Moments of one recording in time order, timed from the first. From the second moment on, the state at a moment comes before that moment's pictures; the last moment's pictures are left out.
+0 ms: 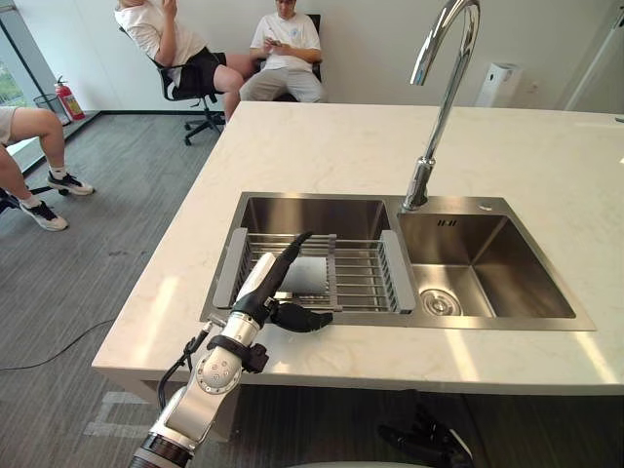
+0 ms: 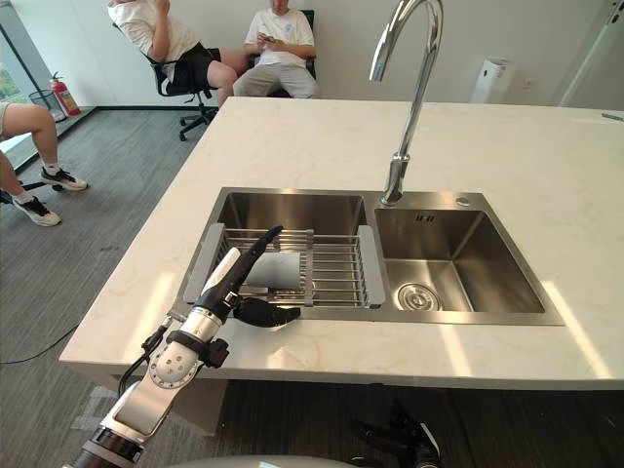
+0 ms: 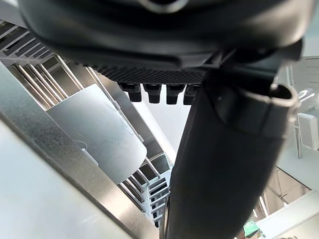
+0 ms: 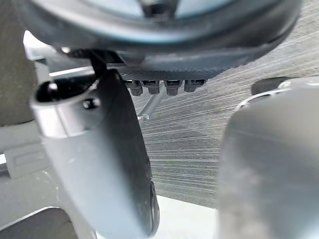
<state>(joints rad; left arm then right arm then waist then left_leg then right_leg) 0.01 0.41 -0.31 -0.02 0.18 -0.18 0.04 0.28 -0.13 -0.15 0.93 0.23 -0.24 0.30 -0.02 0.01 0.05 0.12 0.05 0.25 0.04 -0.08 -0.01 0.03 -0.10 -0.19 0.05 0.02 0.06</state>
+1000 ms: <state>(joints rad) -0.22 0.50 -0.33 0.23 0.10 -0.07 0.05 0.29 -0.13 -0.10 0.93 0.21 -0.21 0.31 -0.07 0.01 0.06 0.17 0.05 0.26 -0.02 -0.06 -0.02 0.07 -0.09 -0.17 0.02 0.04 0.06</state>
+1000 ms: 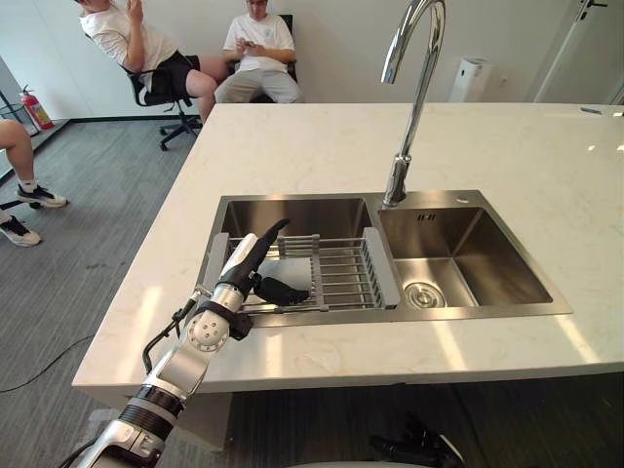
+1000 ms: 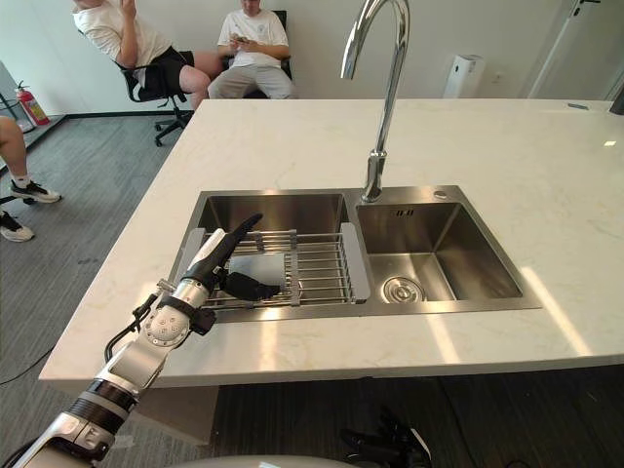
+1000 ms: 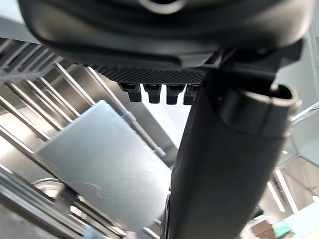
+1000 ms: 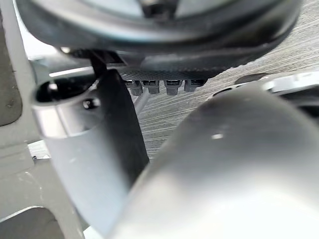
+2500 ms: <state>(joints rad) -0.42 0.63 -0.54 0.36 0.45 -0.01 -0.09 0.30 -0.15 -0.07 0.90 0.22 -0.19 0.35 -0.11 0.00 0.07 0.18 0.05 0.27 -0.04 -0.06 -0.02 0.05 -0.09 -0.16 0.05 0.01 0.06</state>
